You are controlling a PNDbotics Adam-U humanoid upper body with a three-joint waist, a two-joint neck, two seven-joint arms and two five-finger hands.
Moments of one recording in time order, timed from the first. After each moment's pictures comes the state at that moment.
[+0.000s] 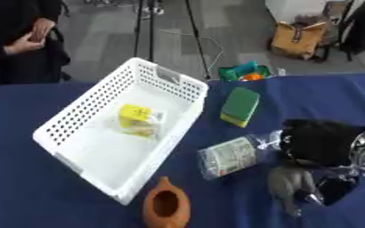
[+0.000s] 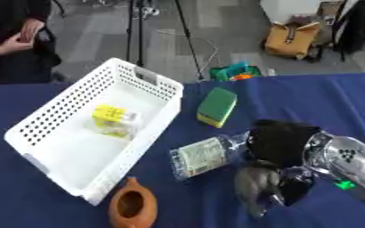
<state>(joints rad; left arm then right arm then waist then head) -0.39 0.45 0.16 -1.99 -0.48 -0.09 0.60 -0.79 -0.92 0.61 -1.80 0.99 -0.17 0.65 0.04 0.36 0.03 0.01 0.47</state>
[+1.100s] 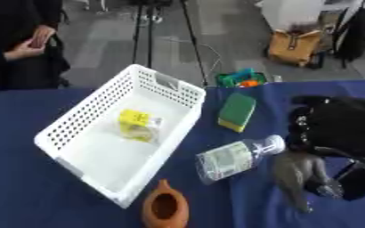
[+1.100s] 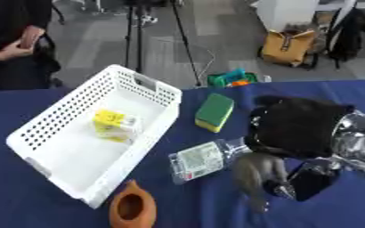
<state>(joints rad) -0.39 0.45 0.16 -1.99 -0.48 -0.09 0.60 -0.84 -1.01 0.54 -1.98 0.89 -0.14 0.68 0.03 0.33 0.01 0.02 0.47</state>
